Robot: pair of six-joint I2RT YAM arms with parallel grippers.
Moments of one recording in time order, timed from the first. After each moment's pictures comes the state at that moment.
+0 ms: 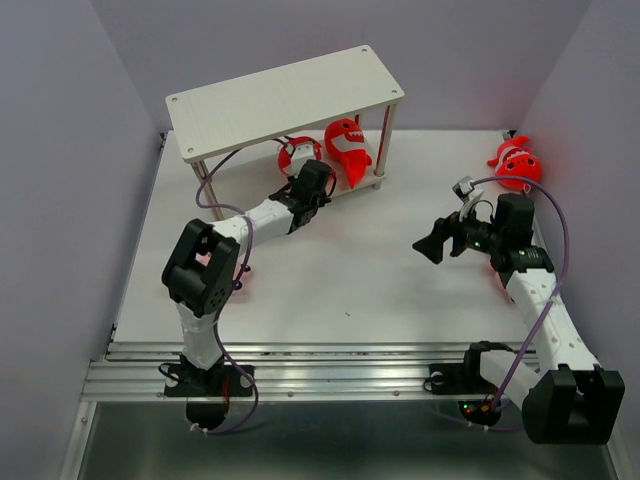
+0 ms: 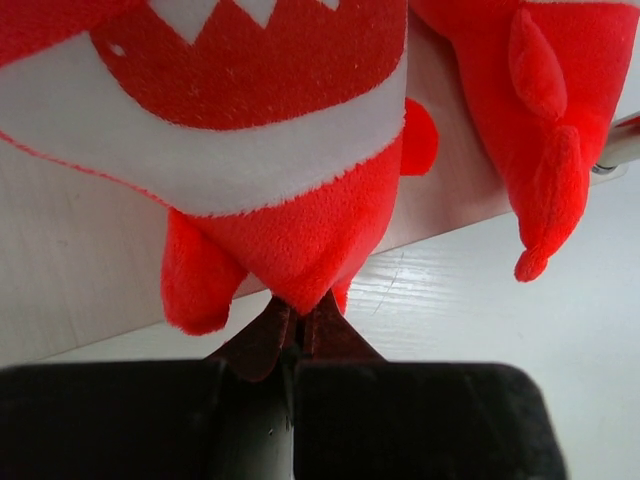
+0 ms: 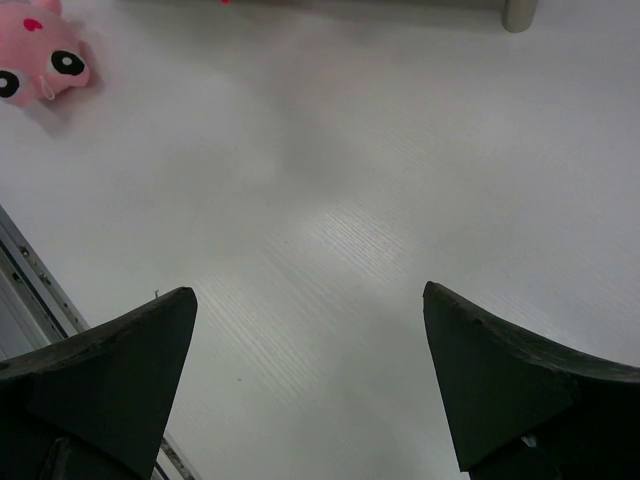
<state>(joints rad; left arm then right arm) -0.62 1.86 1.29 -0.04 -0.45 -0.60 -0.03 0.99 0.77 -0.35 -0.80 -0.15</state>
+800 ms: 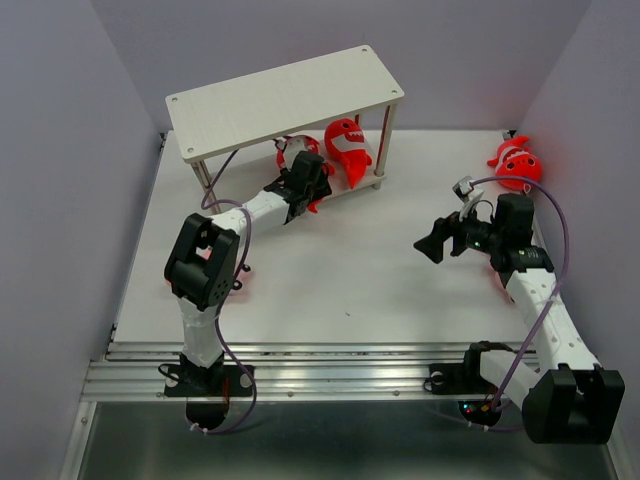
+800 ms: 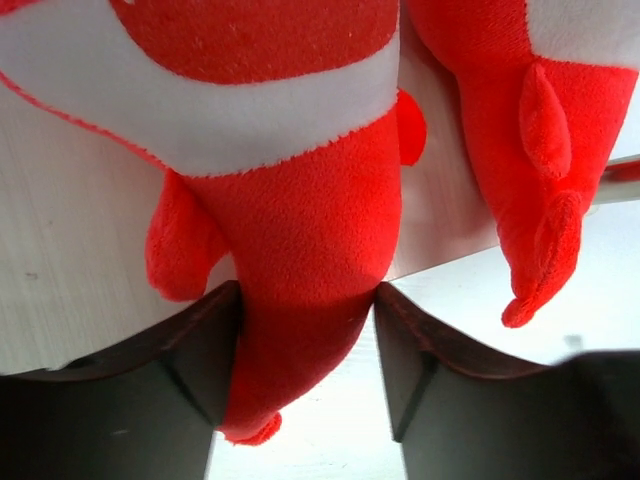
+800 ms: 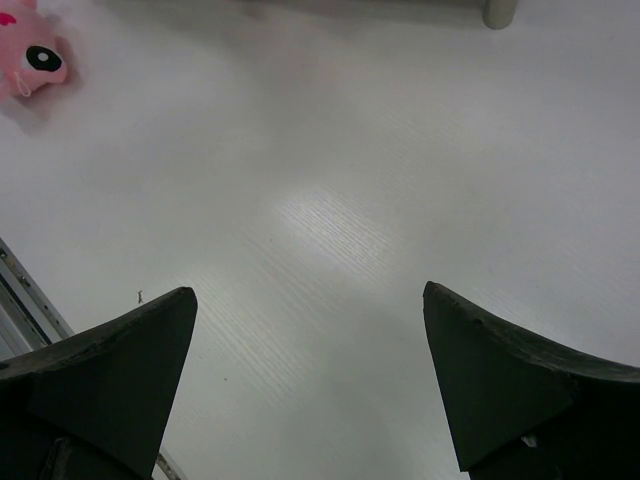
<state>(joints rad) -0.55 1.92 1.38 -0.08 -0.33 -0.70 -0.03 1.00 0.77 -0.35 -0.77 -0.17</state>
